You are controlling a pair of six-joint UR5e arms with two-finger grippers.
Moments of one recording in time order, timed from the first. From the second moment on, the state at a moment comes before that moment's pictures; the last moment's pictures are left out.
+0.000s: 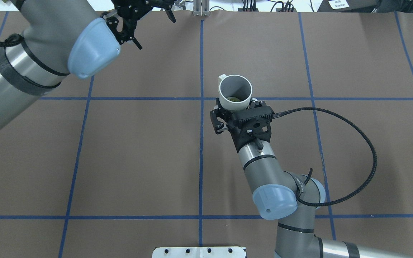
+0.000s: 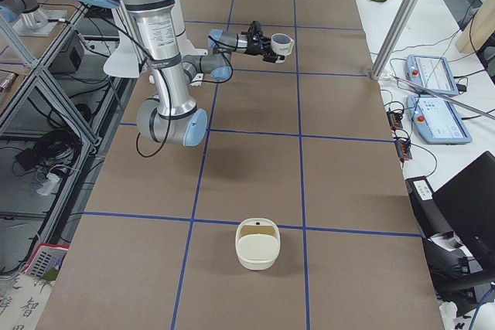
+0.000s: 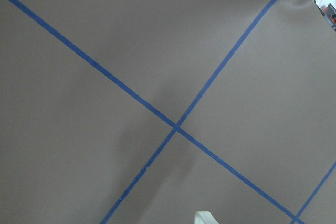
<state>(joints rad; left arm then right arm) -0.97 -2.52 -1.71 -1.26 -2.29 -1.55 0.26 -1.14 1.68 -0.72 0.63 0.91</state>
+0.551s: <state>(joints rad) -1.05 -2.45 -1.71 -1.21 -2.29 -1.33 0.35 -1.32 1.71 -0.63 0.66 1.02</state>
